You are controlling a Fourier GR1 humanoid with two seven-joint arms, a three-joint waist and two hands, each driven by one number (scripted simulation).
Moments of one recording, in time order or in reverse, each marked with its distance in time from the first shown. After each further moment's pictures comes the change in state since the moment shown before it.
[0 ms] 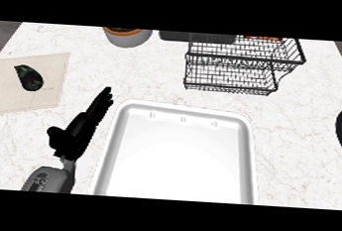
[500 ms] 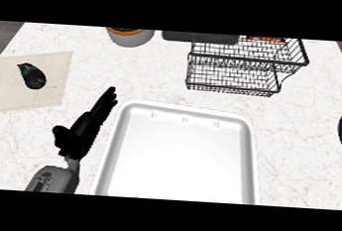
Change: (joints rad) left arm -0.007 -0.025 -0.002 -0.001 -0.012 -0.002 0.013; right arm -0.384 0.098 0.067 0.114 -0.004 0.056 0.253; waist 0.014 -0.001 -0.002
